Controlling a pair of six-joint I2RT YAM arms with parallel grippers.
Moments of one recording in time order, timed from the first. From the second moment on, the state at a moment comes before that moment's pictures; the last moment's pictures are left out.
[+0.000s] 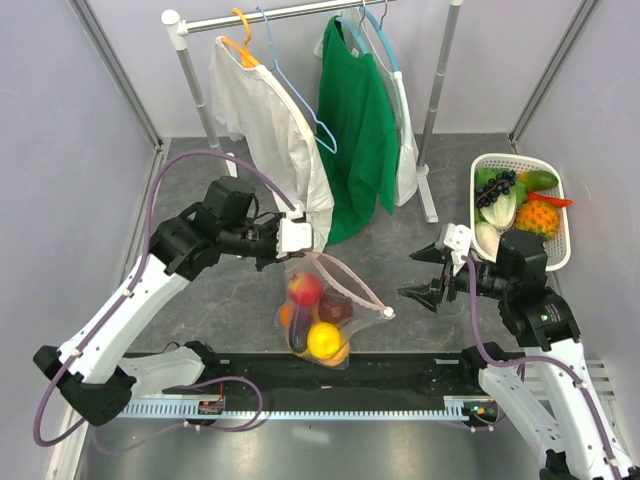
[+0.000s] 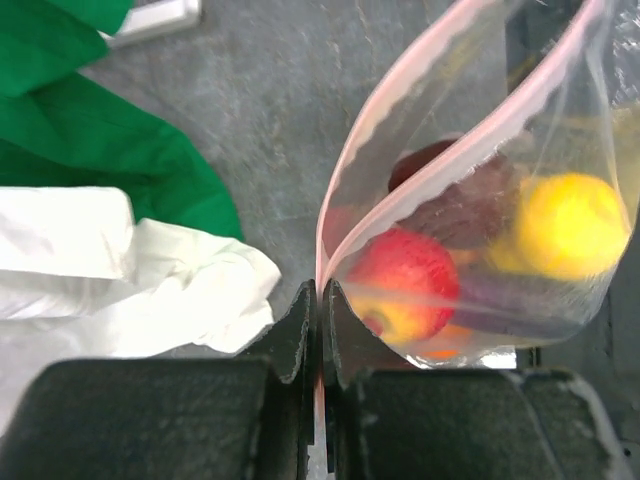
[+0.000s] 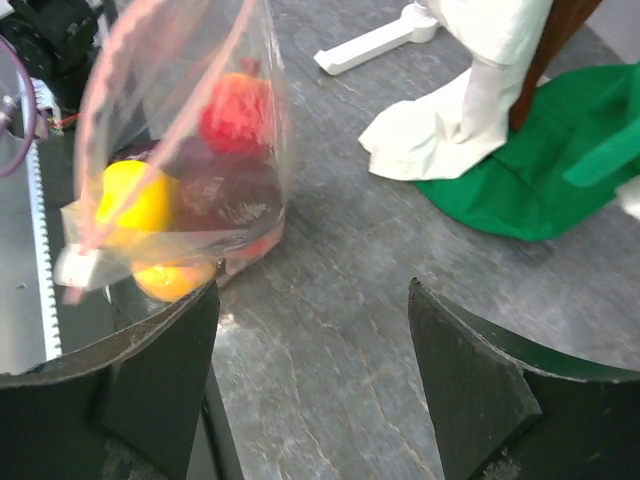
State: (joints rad) left arm -0.66 1.12 1.34 -0.92 0.57 0.77; right arm 0.24 0.60 0.86 -0.65 -0.89 -0.36
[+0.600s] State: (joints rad) left arm -0.58 1.06 1.20 -0.69 0.49 0.50; right arm 0.24 0.45 0.63 -0.34 -0.98 -0.04
